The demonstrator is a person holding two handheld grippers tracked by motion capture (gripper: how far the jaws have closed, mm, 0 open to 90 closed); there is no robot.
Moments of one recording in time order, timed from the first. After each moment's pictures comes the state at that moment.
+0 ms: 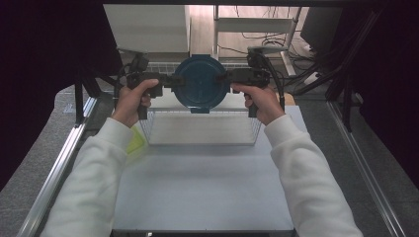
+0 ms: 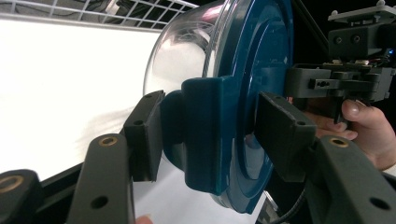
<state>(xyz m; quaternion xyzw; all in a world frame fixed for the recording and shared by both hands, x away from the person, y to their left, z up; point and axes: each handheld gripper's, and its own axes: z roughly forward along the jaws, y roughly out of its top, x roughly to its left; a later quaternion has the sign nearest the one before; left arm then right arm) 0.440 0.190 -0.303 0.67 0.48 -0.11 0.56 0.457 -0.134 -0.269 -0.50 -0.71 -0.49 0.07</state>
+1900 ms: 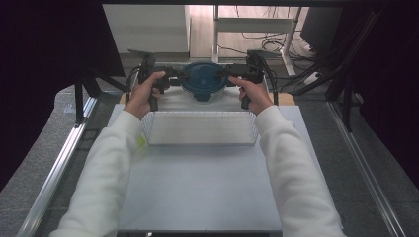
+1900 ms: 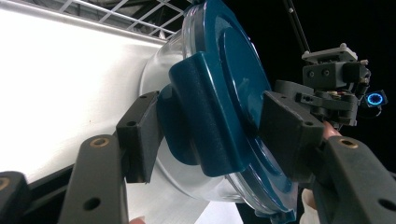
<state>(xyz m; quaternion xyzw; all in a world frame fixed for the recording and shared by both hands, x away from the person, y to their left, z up) 0.500 0.190 -0.346 0.60 0.54 -0.18 0.56 0.520 -0.136 -0.312 -0.59 -0.65 -0.47 0.13</state>
